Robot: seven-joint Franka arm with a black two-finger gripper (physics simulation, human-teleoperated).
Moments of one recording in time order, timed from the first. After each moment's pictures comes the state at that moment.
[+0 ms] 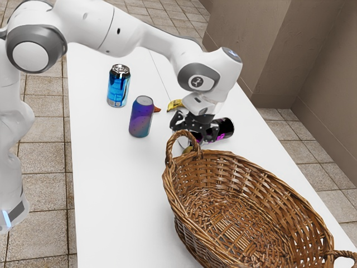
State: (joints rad) arm -0.55 0.11 0.49 -1.83 -0.02 1.79 1.83
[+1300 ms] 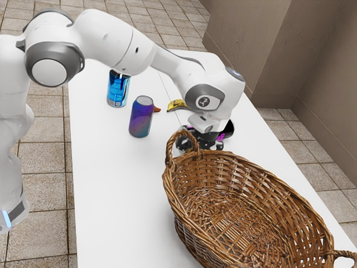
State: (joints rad) arm -0.53 0.24 0.48 -1.81 -0.15 1.88 1.86
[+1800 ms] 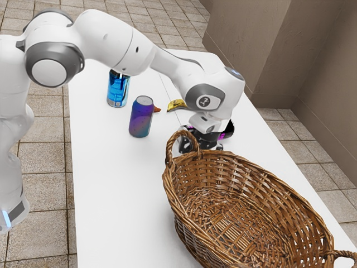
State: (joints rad) arm -0.53 0.24 0.48 -1.81 -0.19 1.90 1.85
